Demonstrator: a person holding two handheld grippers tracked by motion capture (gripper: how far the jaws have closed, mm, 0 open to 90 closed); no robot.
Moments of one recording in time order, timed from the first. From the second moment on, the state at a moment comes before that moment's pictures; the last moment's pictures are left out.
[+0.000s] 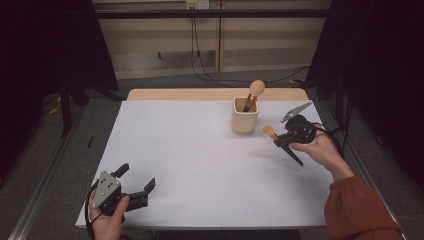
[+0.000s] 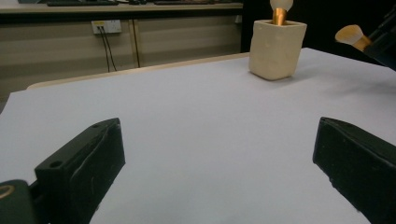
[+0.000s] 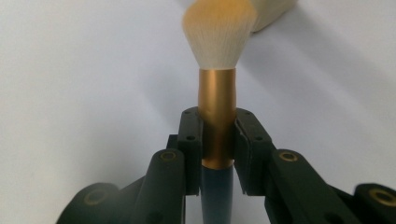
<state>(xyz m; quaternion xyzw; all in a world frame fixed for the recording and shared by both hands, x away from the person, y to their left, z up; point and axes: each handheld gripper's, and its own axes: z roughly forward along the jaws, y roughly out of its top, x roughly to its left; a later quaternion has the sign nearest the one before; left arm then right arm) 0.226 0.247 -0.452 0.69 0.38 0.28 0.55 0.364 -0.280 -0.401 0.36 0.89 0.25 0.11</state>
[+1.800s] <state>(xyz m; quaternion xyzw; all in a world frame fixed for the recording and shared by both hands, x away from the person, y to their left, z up) 0.224 0.248 -0.451 0.69 0.37 0.29 0.55 0.333 -0.286 -0.414 0.38 0.72 0.55 0.20</state>
